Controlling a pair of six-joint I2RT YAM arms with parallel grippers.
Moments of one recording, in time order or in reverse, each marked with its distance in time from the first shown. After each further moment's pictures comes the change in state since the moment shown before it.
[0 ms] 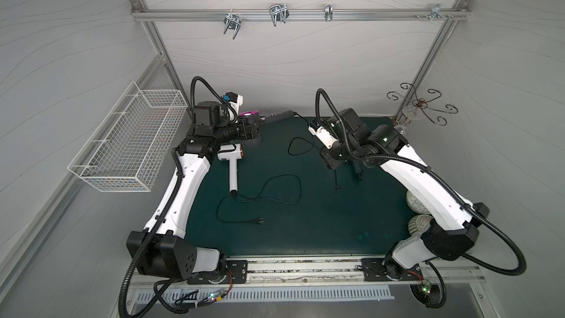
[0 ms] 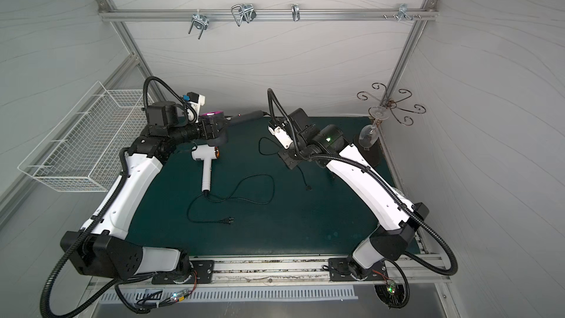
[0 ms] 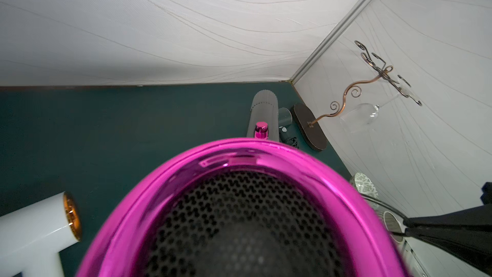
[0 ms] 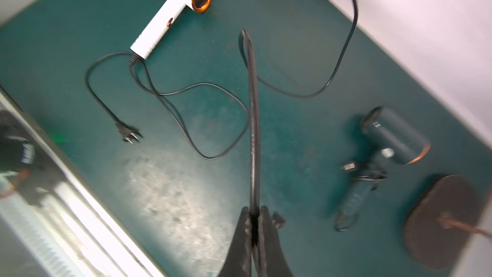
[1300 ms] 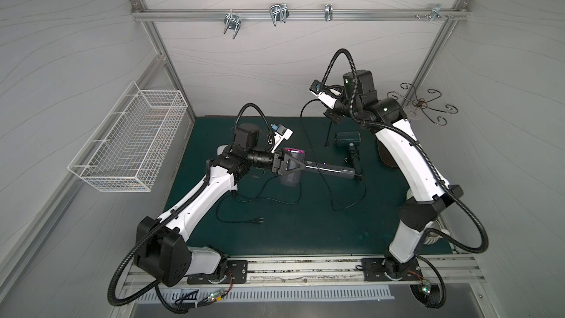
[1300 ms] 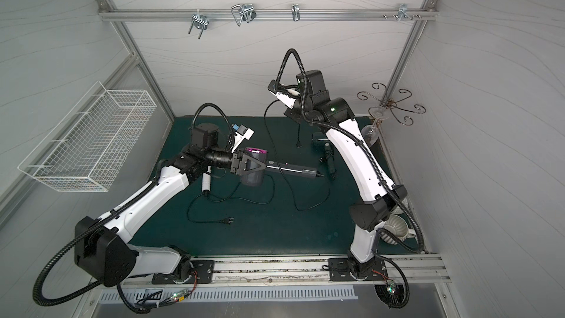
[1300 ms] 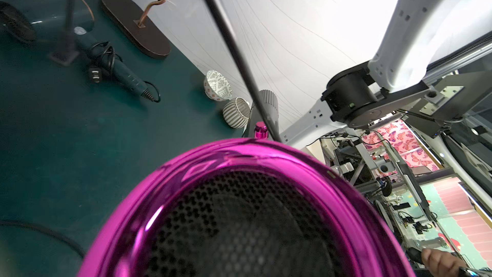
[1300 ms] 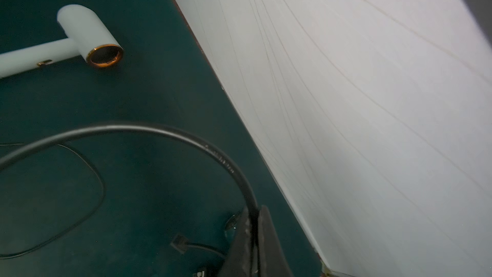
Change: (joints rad) left arm -0.334 -0.021 -0.266 0.212 0.518 -0.096; right arm -0.270 0.285 0.360 0.291 -0.115 -0.562
